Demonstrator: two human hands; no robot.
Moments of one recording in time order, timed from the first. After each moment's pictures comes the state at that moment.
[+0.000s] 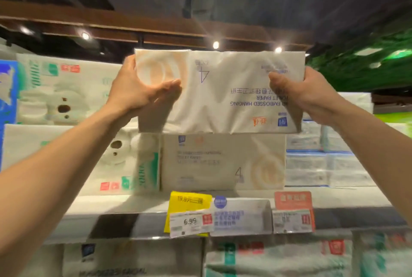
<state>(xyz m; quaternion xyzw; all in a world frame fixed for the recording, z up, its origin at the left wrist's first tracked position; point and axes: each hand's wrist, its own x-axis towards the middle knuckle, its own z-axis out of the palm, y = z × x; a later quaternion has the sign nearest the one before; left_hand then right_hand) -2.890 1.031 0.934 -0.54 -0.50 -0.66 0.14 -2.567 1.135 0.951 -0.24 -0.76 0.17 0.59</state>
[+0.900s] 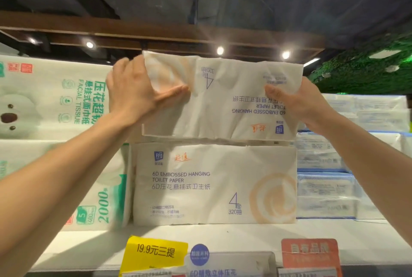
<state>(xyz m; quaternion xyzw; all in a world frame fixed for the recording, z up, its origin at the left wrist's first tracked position) -2.878 1.132 0.954 -0.47 -0.59 -0.53 0.38 -2.571 1.264 0.963 -0.24 -0.75 0.15 0.59</state>
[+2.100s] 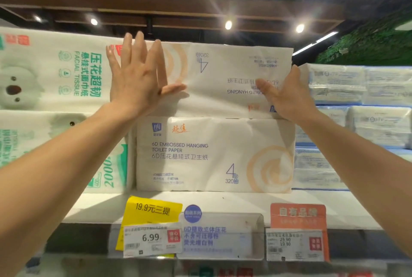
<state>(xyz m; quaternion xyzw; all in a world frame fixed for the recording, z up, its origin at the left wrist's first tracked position) -2.875 1.137 0.922 -0.48 -0.65 -0.34 0.47 -2.594 1.282 0.919 -0.38 -0.72 0.05 0.58</state>
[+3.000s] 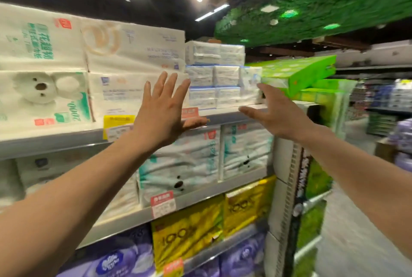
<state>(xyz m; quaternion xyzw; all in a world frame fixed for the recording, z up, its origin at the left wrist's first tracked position) -2.678 0.914 0.791 -0.76 -0.50 -0.30 0.28 -2.405 0.890 0.800 -0.59 -0.72 -0.08 0.35</state>
